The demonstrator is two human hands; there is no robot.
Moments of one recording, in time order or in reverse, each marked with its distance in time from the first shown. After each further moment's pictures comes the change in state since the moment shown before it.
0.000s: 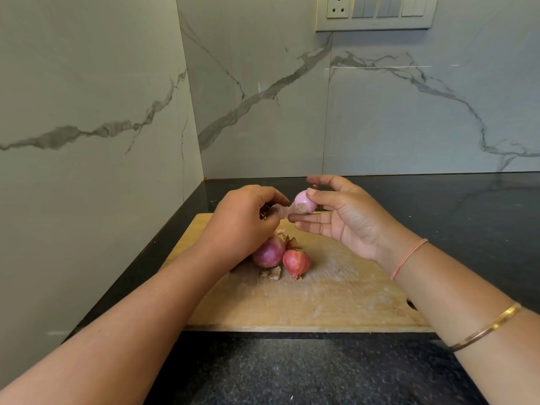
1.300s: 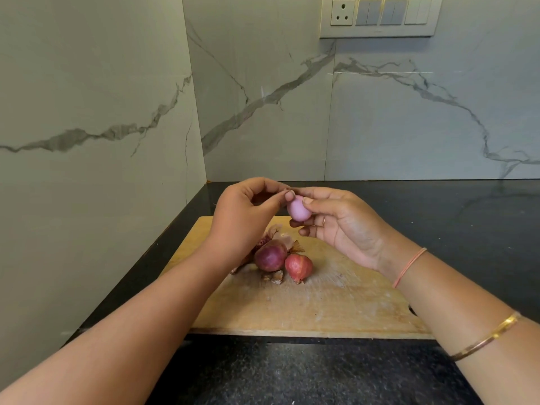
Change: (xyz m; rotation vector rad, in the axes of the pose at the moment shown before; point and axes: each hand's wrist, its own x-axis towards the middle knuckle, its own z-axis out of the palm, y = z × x) left_hand 0.002 0.013 -0.002 -0.614 0.175 -0.210; right_hand -0.001 0.004 0.001 -0.141 -0.198 -0.066
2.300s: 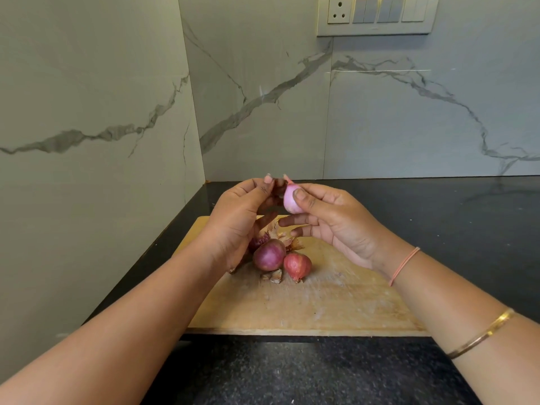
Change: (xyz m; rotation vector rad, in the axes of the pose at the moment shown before) left_hand 0.002 0.002 -0.001 -0.535 -0.104 -0.372; right_hand -0.002 0.004 0.002 -0.068 -0.049 -0.088
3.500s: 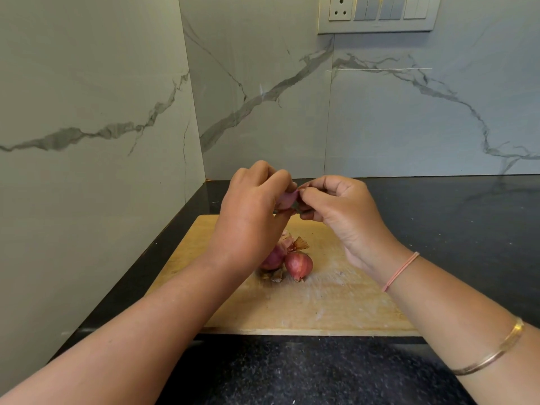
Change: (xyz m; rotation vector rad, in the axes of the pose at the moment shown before) left_hand -0.003 -0.010 0.003 1.235 0.192 0.892; right_hand 0.000 -0.008 0.018 -0.245 0.457 -0.115
